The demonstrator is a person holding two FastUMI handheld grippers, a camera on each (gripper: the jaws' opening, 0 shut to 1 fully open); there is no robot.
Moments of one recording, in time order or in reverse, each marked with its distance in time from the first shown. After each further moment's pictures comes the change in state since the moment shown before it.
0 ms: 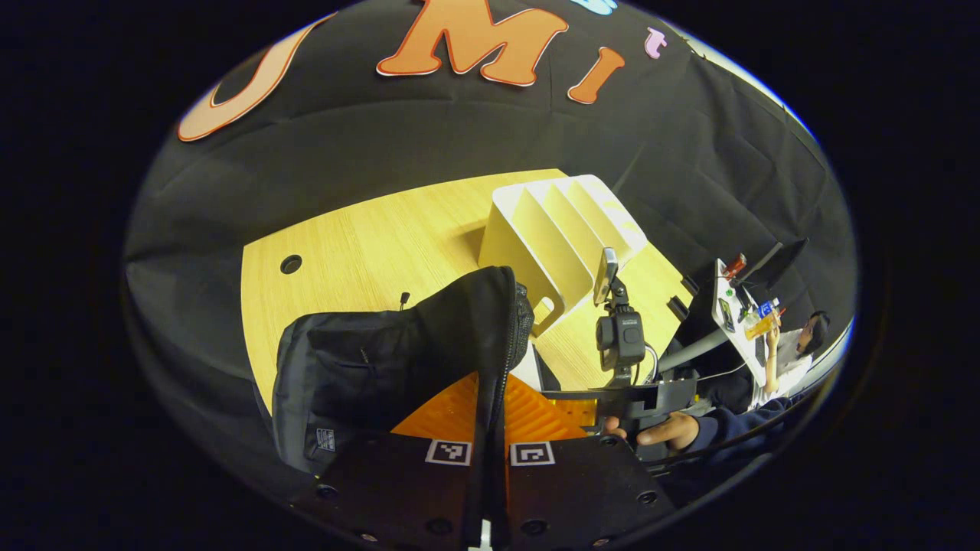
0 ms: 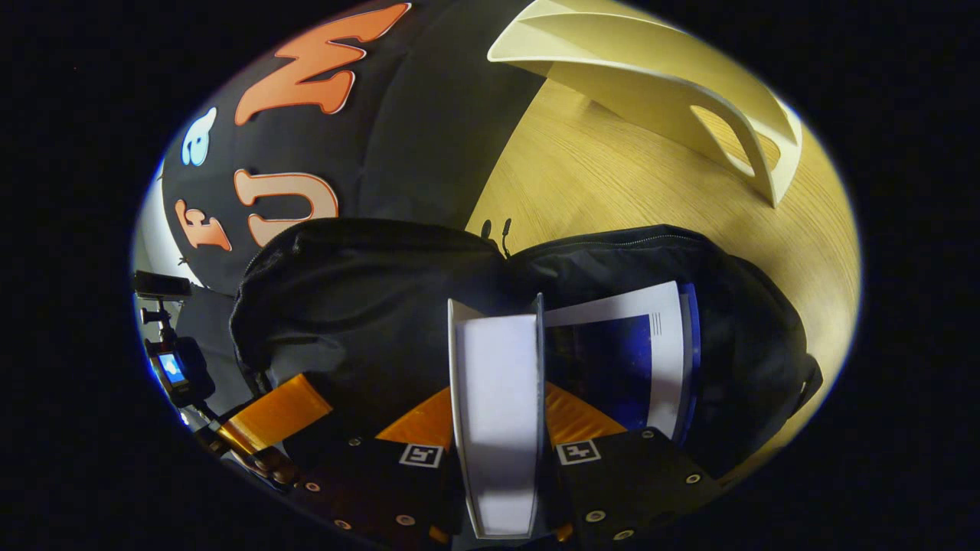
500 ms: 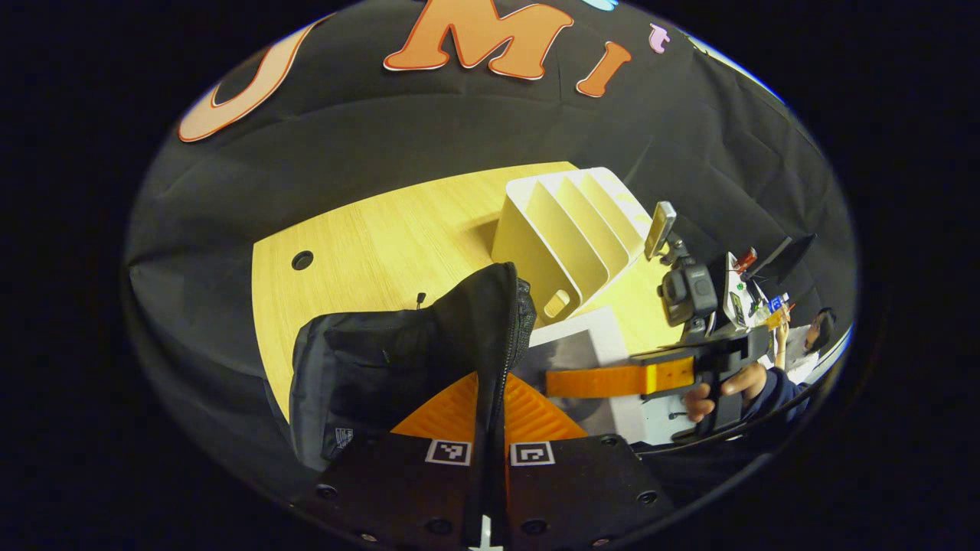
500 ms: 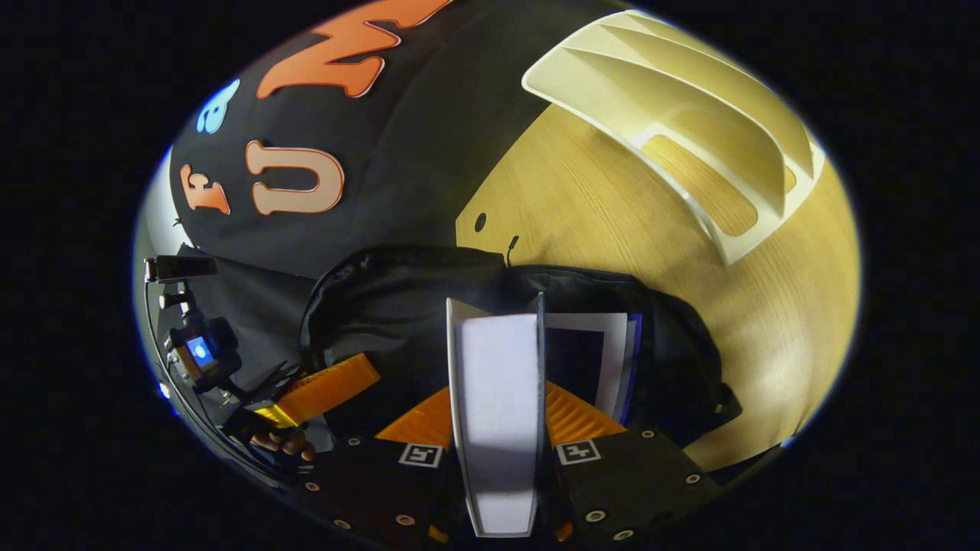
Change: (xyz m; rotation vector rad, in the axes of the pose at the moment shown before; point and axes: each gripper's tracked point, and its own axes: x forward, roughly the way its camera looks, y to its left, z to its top) left arm -0.003 0.011 -0.003 0.022 0.030 0.041; right arm -0.047 -0.005 0.012 -0.112 0.094 -0.078
